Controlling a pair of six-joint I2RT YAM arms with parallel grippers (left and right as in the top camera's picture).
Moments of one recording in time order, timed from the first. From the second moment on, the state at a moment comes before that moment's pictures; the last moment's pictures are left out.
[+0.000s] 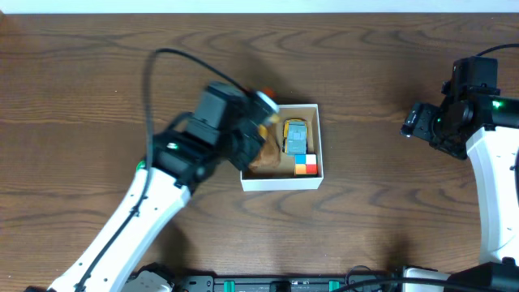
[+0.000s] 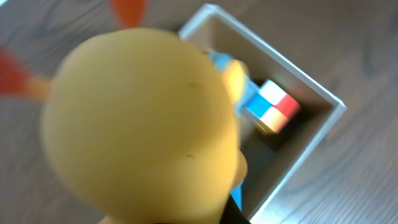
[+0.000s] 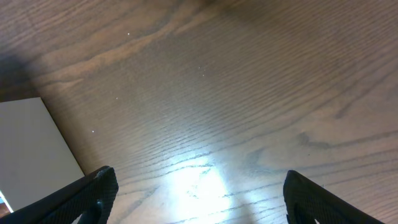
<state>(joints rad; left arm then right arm) -0.56 1.34 1.21 -0.79 0.16 0.27 -0.14 1.47 1.34 -1.14 0.02 0.32</state>
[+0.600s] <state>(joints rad) -0.71 1.64 1.21 -0.86 0.04 0.47 -0.14 1.47 1.34 -1.14 0.02 0.32</state>
